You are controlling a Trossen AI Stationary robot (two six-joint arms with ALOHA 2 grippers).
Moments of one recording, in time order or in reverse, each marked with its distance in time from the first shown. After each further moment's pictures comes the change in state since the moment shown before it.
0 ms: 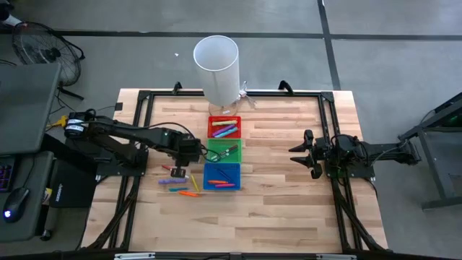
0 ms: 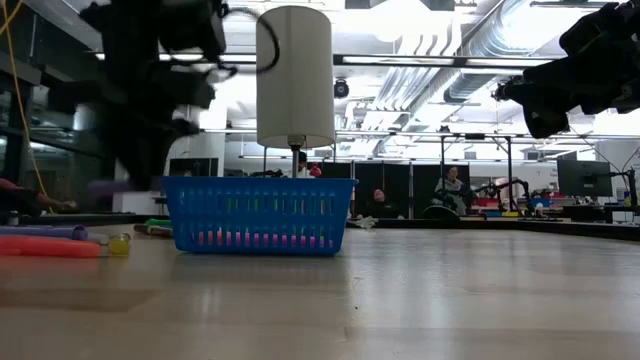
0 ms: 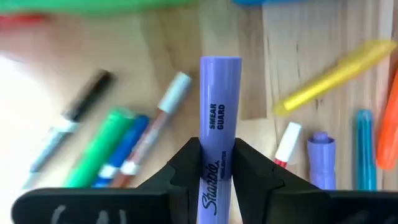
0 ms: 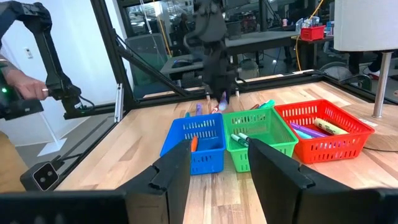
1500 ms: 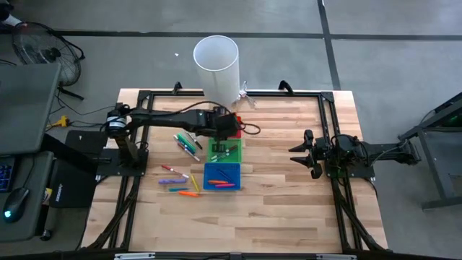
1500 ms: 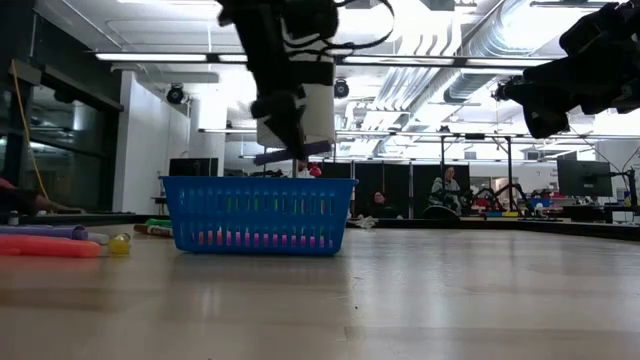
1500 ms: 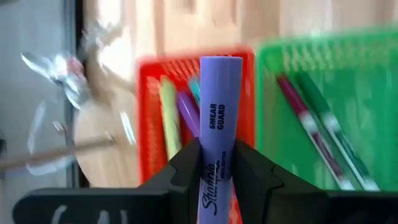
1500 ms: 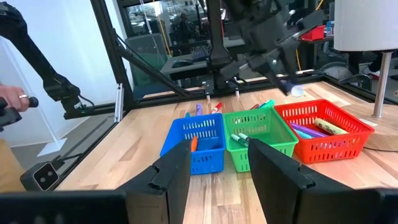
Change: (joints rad) left arm 0.166 0.432 0.601 0.052 -0.289 0.200; right arm 0.000 0.000 0.000 0.000 0.000 0.000
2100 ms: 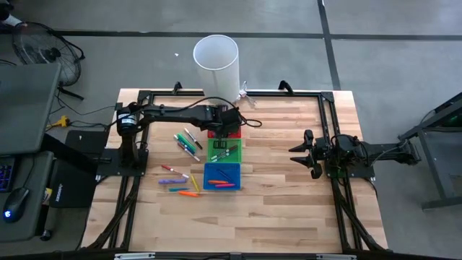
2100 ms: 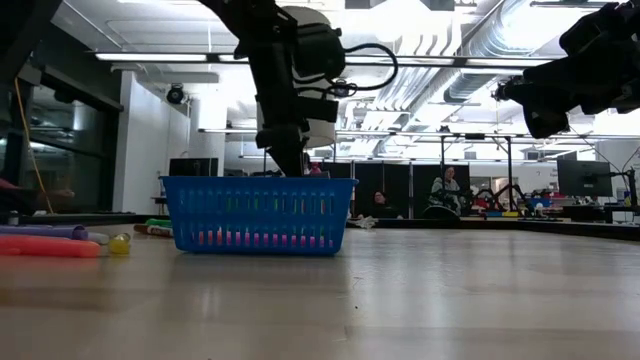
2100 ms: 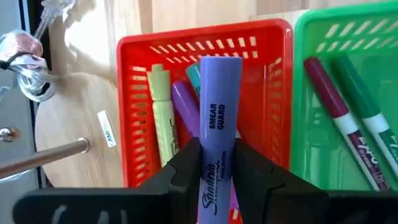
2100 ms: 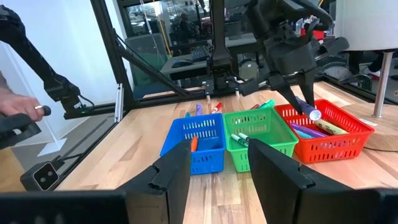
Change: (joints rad) left arm 0.092 0.105 0.021 0.009 0.087 0.040; right arm 0.000 0.000 0.000 0.000 0.000 0.000
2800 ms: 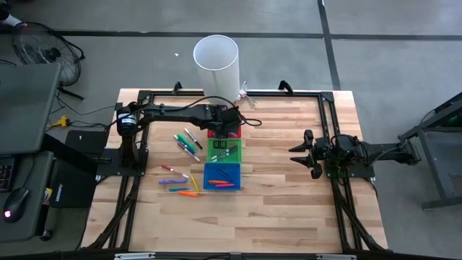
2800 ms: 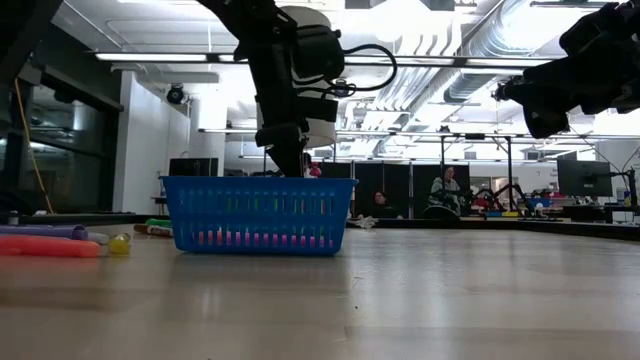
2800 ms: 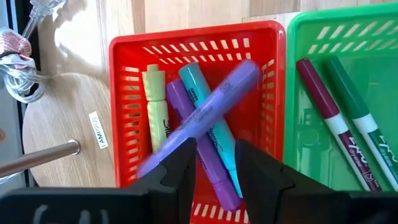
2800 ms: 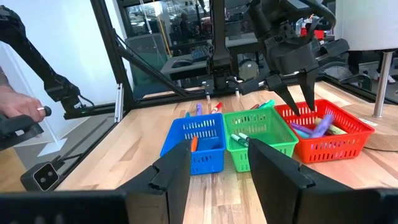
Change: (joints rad) left arm 0.012 0.000 0.000 -0.003 0.033 -0.003; right arm 0.000 0.000 0.000 0.000 0.000 0.002
